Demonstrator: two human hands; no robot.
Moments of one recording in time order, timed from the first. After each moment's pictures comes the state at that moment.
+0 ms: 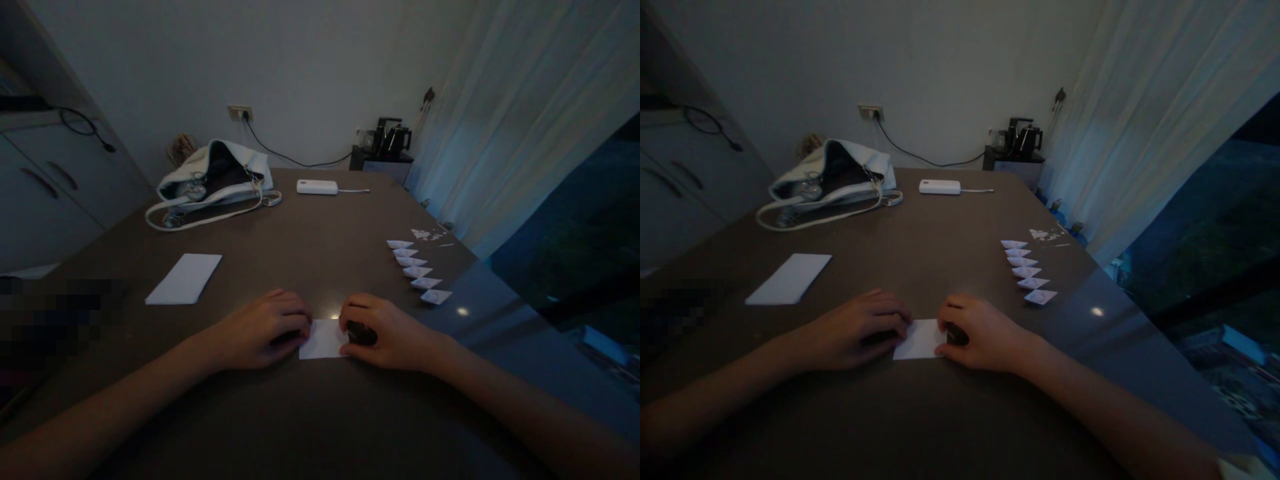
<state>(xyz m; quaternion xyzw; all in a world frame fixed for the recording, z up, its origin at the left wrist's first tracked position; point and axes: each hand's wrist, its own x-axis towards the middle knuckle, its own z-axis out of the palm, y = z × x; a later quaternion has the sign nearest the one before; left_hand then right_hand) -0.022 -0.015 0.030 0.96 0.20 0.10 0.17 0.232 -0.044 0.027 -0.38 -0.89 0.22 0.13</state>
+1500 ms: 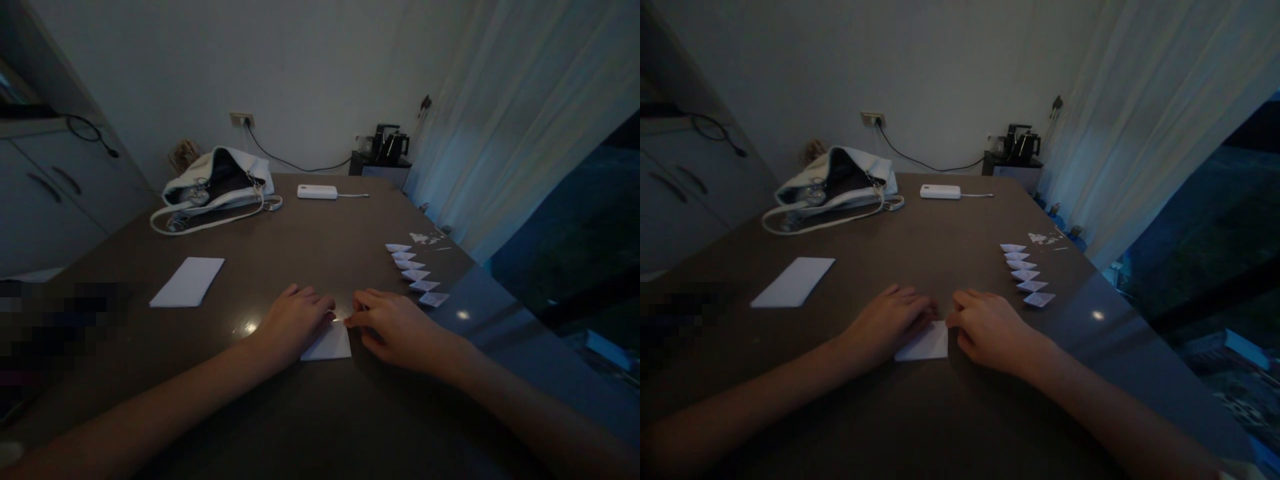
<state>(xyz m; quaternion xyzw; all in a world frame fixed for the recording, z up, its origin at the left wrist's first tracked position) 0.031 -0.022 0.028 0.92 0.38 0.06 0.03 0.230 -0.050 0.056 -0.42 -0.91 0.08 0.01</state>
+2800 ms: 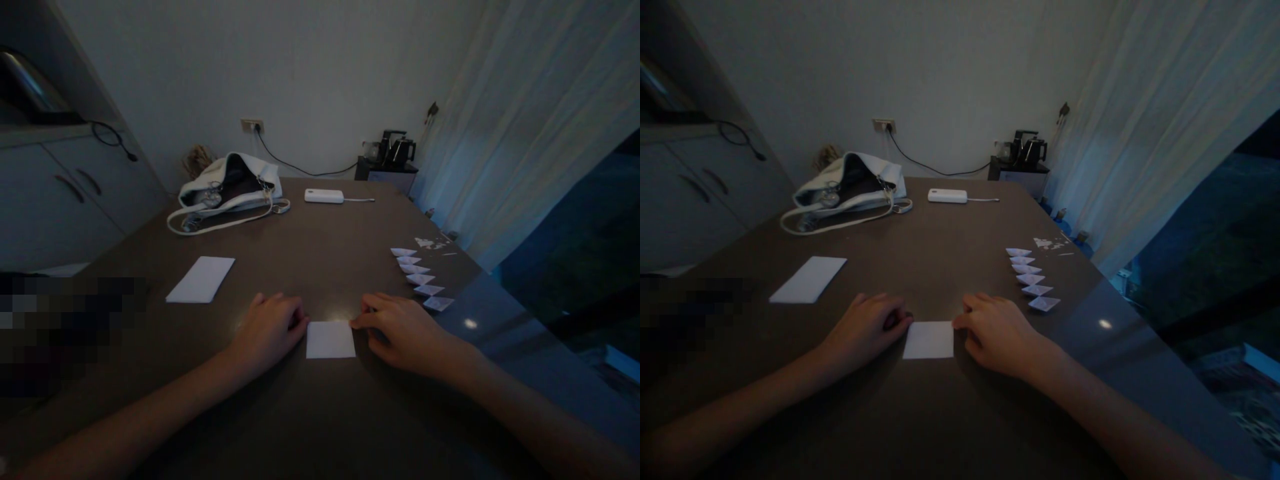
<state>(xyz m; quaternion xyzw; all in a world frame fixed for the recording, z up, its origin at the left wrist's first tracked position) -0.006 -0.036 0.024 0.85 0.51 0.09 0.10 0.232 -0.054 0.056 -0.43 -0.90 0.08 0.01</state>
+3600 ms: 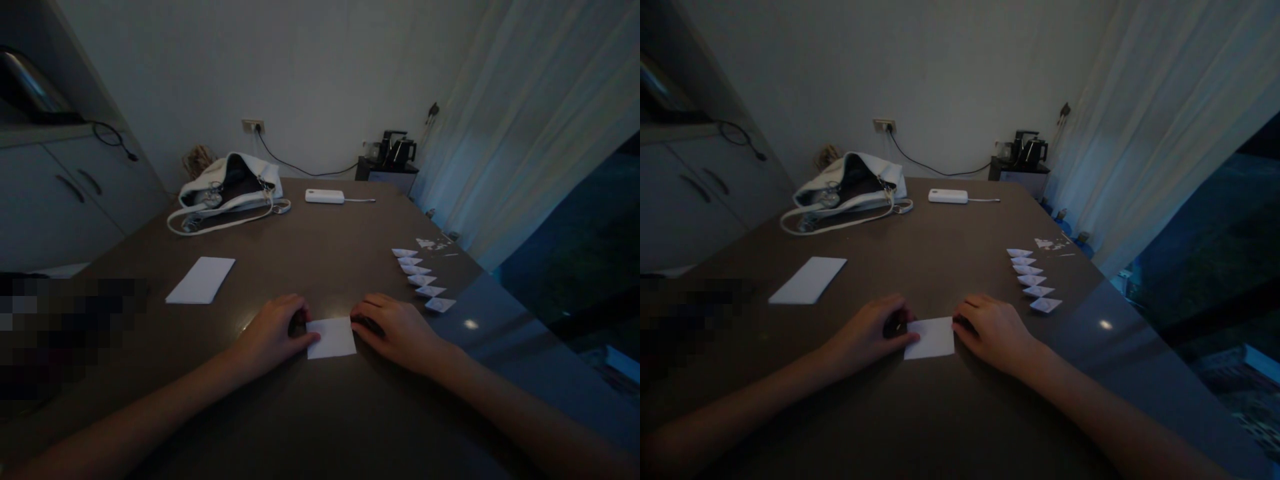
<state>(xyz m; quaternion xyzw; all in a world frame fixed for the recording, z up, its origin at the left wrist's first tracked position) -0.010 -0.034 0.016 0.84 0.47 0.18 0.23 0.231 -0.048 0.030 -0.46 -0.87 0.10 0.11</state>
